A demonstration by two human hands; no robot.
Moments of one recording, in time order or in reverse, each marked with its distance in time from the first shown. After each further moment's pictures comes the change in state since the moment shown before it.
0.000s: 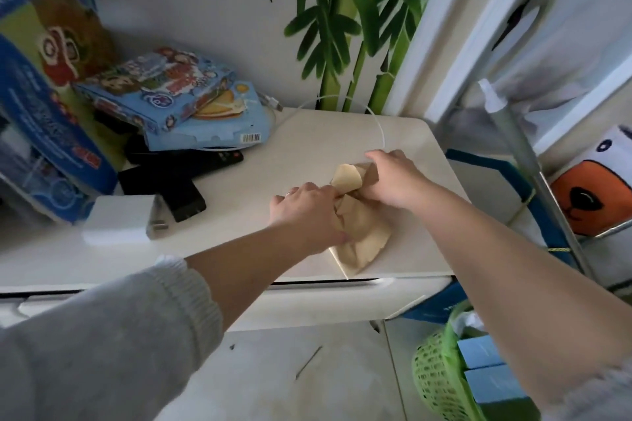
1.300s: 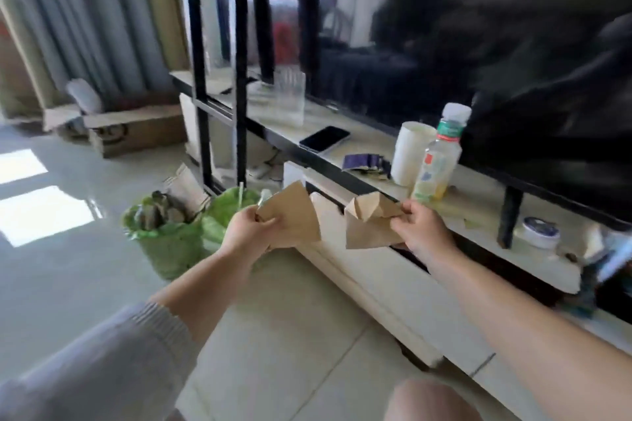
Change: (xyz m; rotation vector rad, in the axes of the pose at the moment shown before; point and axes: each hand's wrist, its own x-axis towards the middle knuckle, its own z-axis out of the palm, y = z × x) left_hand -0.555 -0.431 -0.239 -0.932 1.070 -0.801; right_hand -0.325 -0.561 0.127 0.707 -0.216 -0.688
